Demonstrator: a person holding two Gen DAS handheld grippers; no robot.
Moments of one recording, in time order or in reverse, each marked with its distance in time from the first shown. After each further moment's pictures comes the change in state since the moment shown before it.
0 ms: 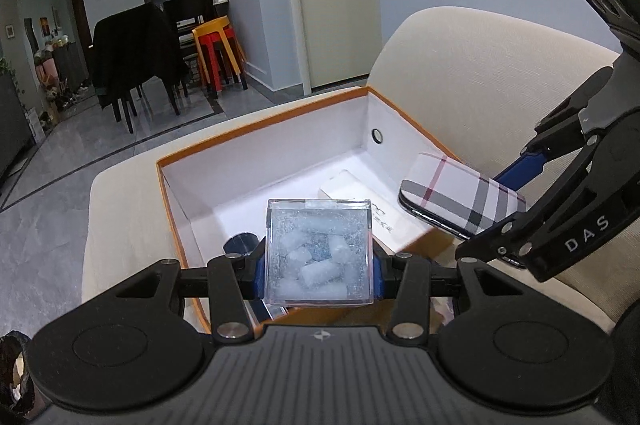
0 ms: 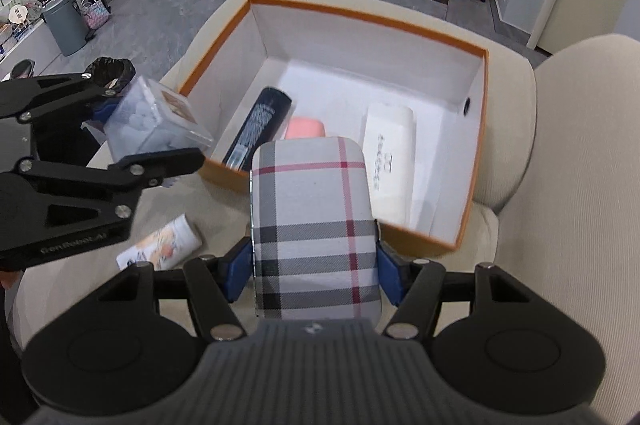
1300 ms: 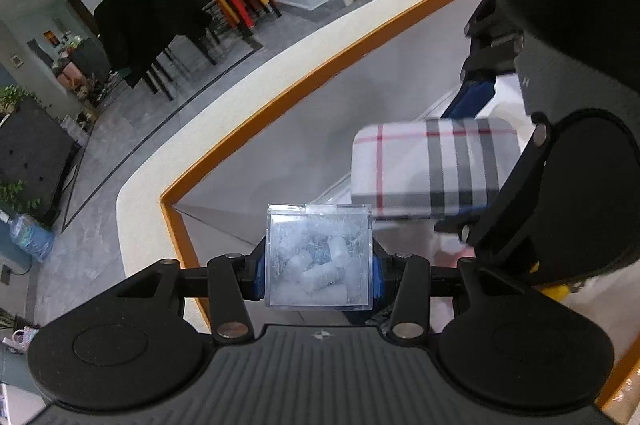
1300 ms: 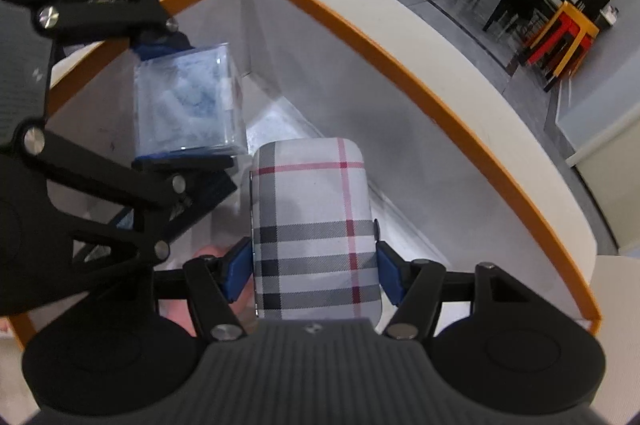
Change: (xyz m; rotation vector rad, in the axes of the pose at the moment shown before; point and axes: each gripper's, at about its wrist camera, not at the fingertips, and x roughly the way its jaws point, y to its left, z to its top) left arm 0.153 0.038 0.030 0.228 0.292 0.231; right arm 0.166 -0.005 0.126 -0.455 0.042 -0.048
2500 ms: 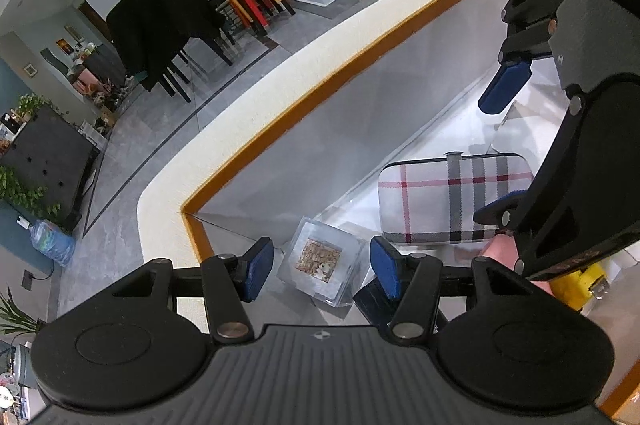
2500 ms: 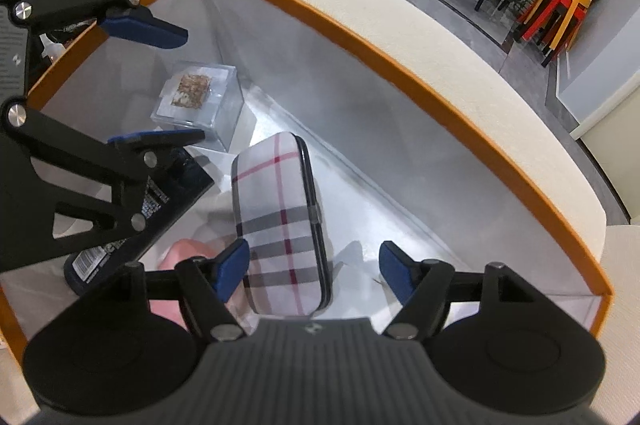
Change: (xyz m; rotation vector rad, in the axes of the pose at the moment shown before) left arm -0.006 0.003 0.010 0.029 0.003 0.060; right arm -0.005 -0.016 -0.005 0.075 0.007 0.030
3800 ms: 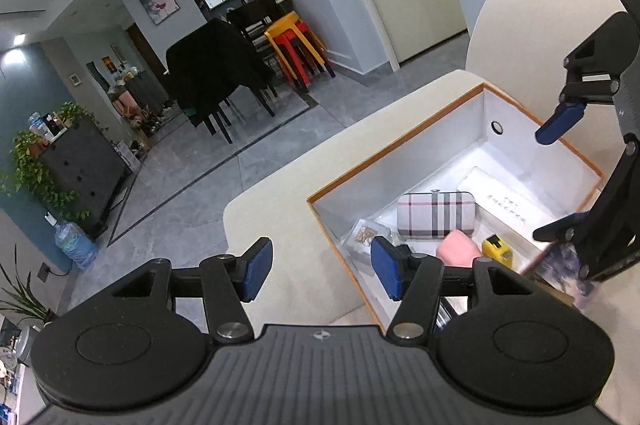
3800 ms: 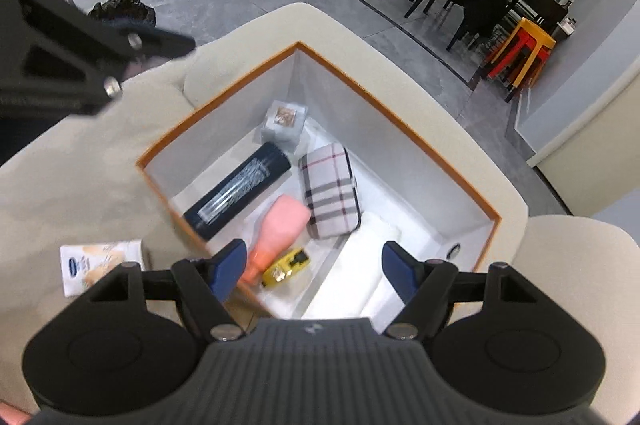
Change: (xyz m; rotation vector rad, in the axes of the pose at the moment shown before) left arm -0.164 0.042 -0.055 -0.126 -0.195 0.050; right arm -0.150 0.082 -0.054 -0.053 -0.095 -0.121
